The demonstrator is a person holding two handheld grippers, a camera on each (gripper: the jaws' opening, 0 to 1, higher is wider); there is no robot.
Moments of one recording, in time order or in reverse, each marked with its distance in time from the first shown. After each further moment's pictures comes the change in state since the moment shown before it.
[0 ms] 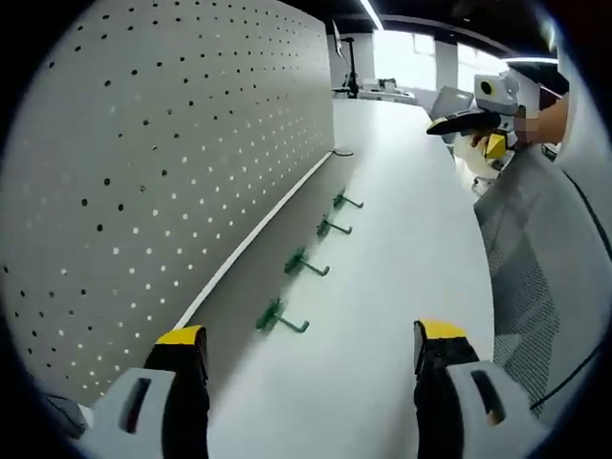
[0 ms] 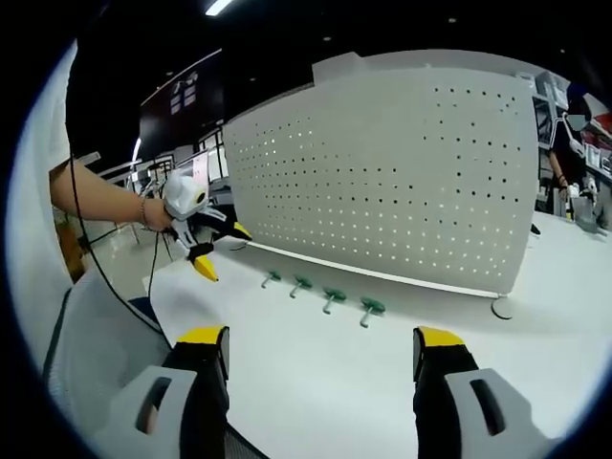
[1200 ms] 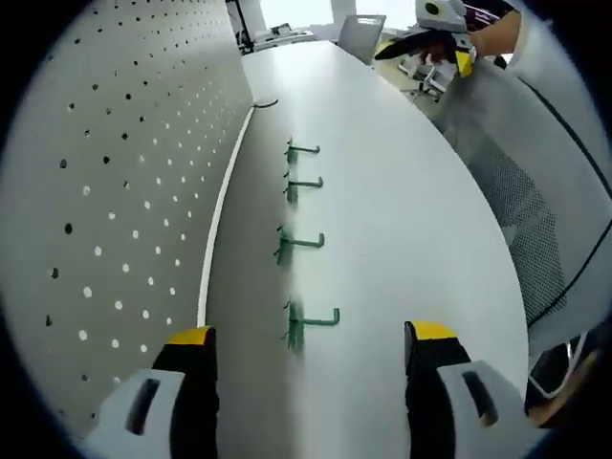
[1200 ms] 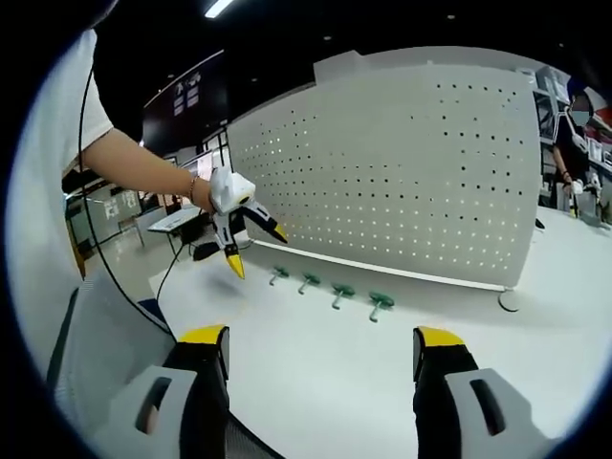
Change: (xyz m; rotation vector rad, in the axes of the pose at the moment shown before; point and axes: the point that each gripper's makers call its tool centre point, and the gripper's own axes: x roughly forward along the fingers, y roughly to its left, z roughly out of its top) left arm 0.041 0.025 -0.008 0.413 0.239 -0.260; right arm -0.002 0.011 -0.006 0.018 0.006 0.024
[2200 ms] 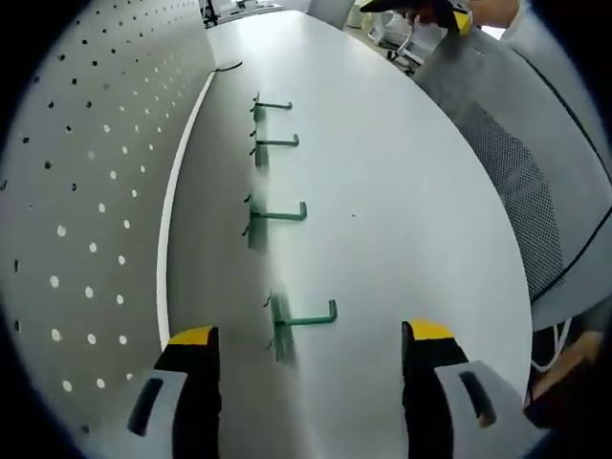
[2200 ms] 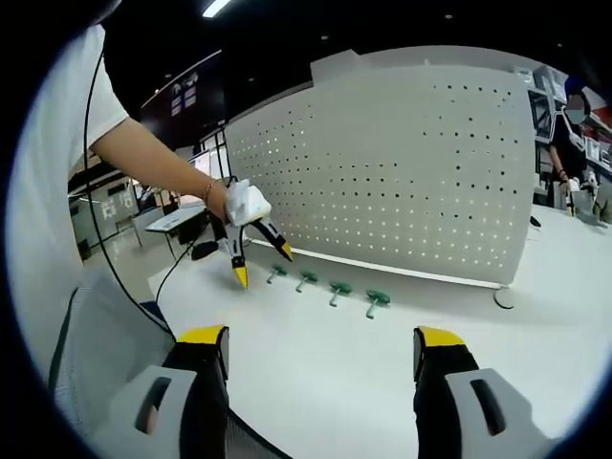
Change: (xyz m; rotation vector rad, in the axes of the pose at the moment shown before) left arm 0.036 -0.007 -0.017 0.044 0.128 -0.135; right arm -0.007 -0.003 -0.001 0.004 0.005 -0.017
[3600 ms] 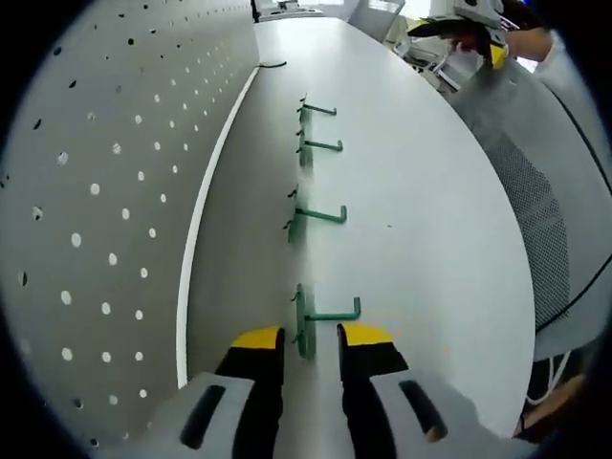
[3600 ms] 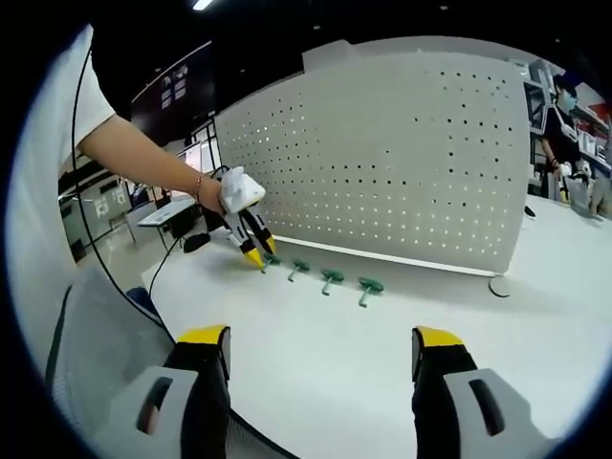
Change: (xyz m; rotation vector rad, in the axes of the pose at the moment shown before) left arm -0.004 0.019 -0.001 -0.151 -0.046 0.074; right arm 0.001 -0.006 -0.009 0.017 0.047 -0.032
